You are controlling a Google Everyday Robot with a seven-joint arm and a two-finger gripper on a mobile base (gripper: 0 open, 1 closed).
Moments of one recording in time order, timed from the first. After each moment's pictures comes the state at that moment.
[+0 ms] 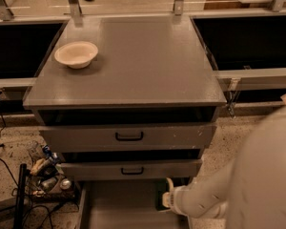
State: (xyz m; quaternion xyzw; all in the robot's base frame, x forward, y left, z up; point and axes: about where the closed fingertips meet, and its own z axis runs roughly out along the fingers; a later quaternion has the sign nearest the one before) arm 0.419 -0.097 0.453 0.00 0.98 0.14 0.17
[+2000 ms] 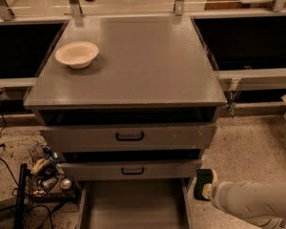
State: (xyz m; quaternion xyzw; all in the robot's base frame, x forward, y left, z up) arm 0.418 -0.239 0.524 0.14 0.96 0.07 0.24
